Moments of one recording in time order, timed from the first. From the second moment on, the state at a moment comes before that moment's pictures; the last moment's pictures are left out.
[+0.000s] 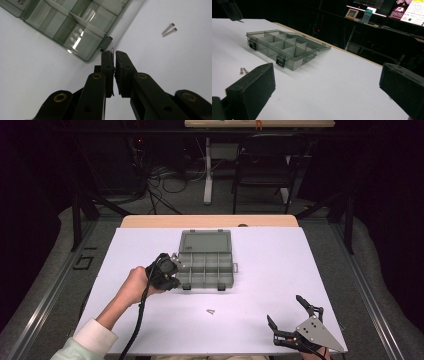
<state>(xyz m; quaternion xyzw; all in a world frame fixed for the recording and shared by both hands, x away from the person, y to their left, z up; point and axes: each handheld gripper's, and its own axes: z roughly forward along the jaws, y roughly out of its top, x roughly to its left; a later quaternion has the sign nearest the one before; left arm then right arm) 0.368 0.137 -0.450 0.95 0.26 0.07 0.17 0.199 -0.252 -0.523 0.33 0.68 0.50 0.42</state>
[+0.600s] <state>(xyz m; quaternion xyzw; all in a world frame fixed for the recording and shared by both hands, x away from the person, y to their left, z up) 0.390 0.141 -0.438 0.94 0.28 0.09 0.17 0.200 -0.252 -0.523 0.33 0.68 0.50 0.42</state>
